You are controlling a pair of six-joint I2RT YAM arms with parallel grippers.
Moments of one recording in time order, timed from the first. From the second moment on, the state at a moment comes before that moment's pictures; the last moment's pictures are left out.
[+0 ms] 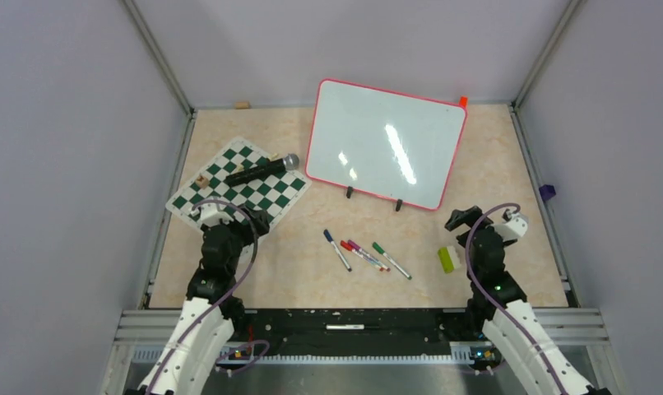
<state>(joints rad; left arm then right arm) -0.16 0.47 0.19 -0.02 -0.15 -0.58 0.27 0.41 0.10 -0.02 0.55 0.69</state>
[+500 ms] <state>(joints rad) -0.16 0.40 0.16 0.01 0.00 -0.58 0.28 0.42 0.39 -0.26 0.19 0.56</state>
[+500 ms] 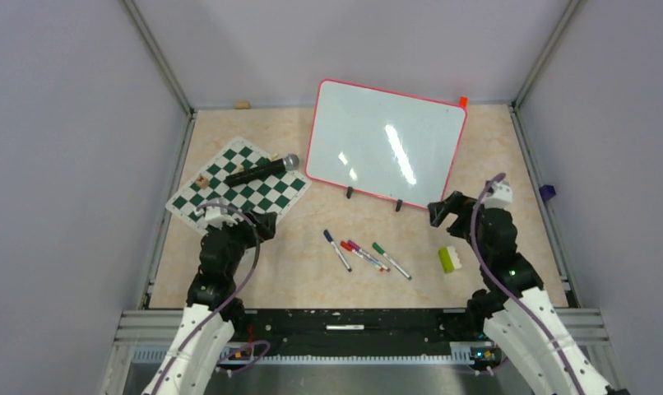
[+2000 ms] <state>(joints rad) -0.19 0.56 0.14 0.20 0.33 -0.55 1.05 1.09 0.55 -0.43 0.19 0.52</state>
